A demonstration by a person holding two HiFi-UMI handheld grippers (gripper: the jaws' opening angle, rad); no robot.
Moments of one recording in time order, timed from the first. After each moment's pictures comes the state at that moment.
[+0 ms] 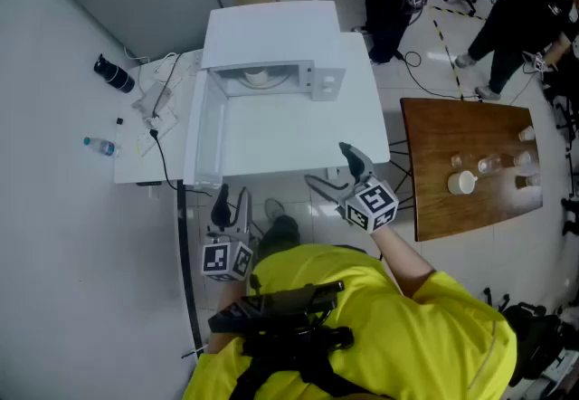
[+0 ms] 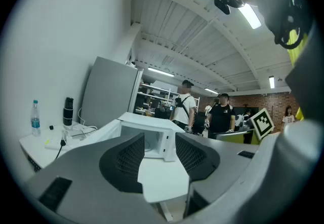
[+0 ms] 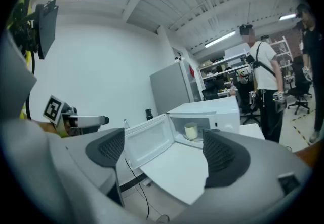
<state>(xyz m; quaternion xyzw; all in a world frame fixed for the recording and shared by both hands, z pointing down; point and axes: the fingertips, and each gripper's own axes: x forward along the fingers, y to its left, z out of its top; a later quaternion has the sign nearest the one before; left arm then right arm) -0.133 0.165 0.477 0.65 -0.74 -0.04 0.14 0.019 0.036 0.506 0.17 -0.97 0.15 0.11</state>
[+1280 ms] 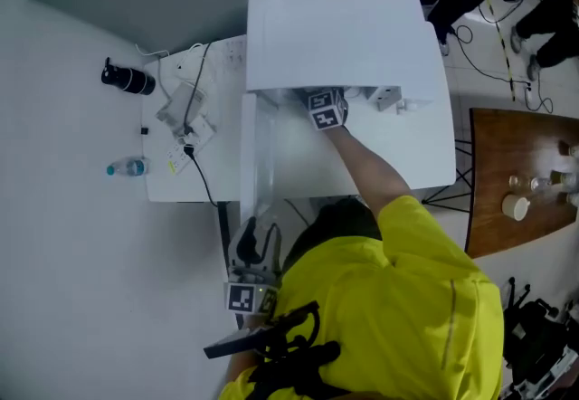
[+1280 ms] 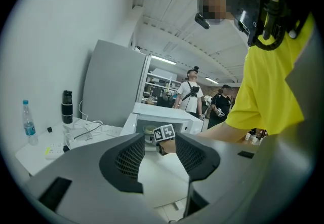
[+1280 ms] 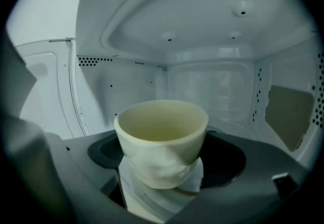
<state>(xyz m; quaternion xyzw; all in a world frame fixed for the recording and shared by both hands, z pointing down) -0.265 0.113 0.523 0.67 -0.72 0.01 0.18 -0.326 -0.265 0.748 0.32 -0.92 0.09 0.20</state>
